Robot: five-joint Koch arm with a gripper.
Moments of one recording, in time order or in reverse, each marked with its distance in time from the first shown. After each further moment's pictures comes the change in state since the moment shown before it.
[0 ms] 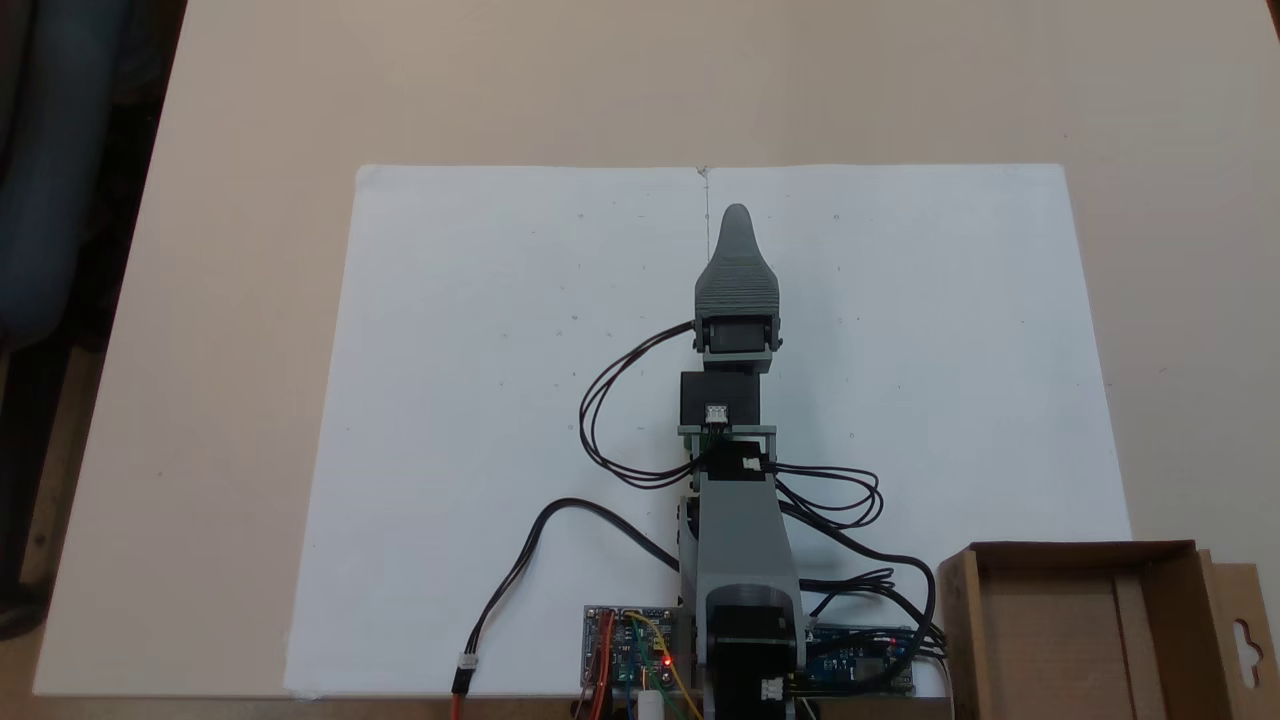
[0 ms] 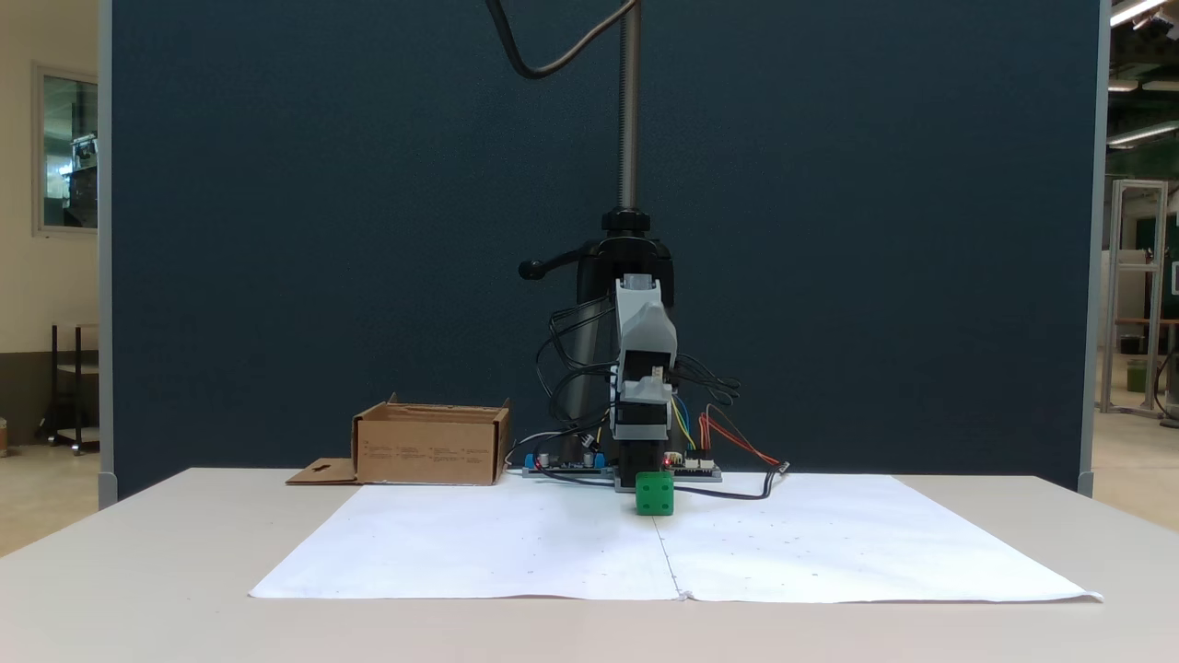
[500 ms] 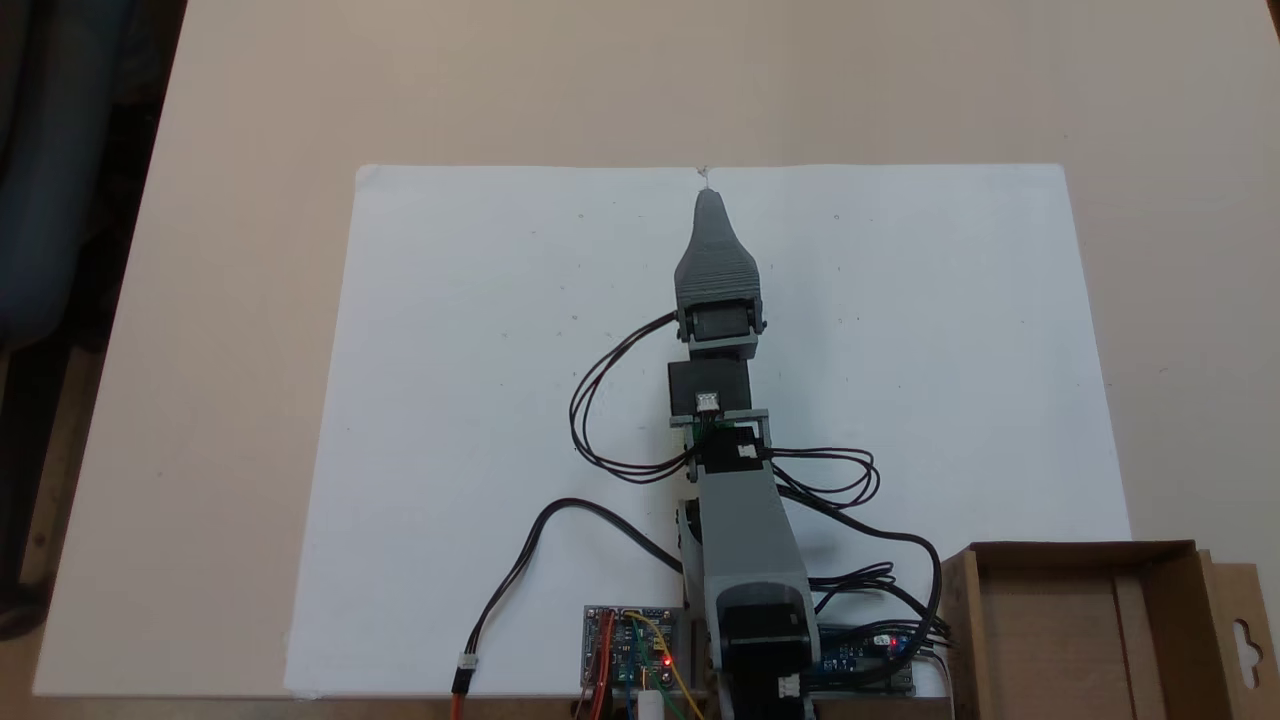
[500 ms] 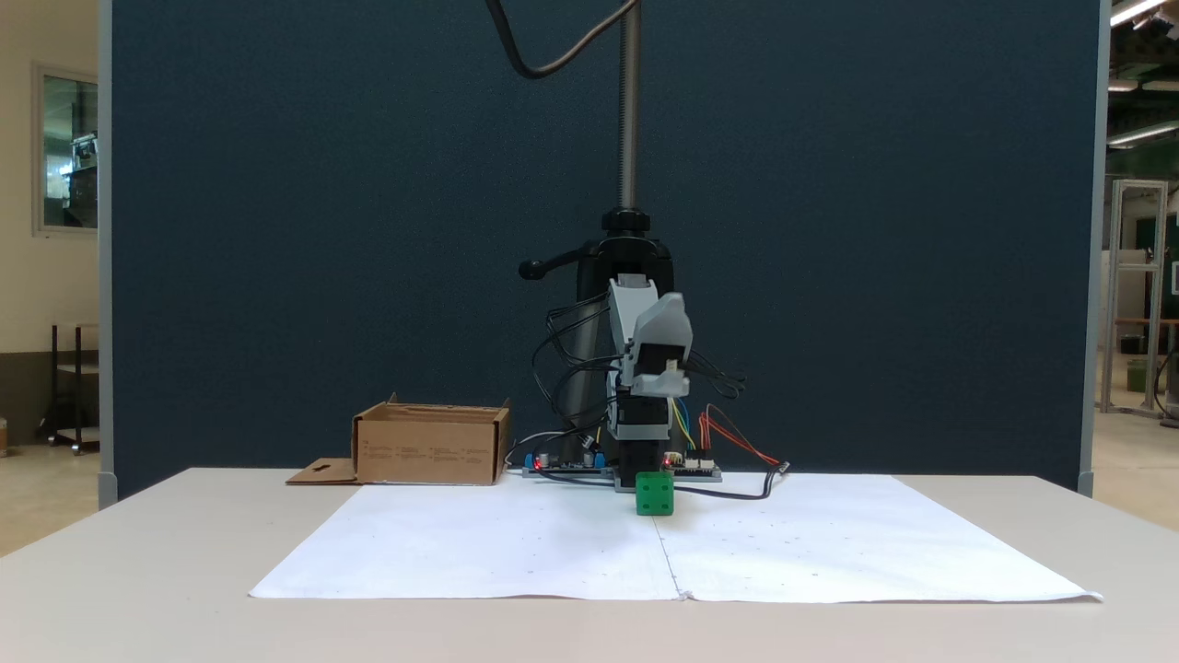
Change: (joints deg) arm -3.2 -0.1 -3.8 6.8 0.1
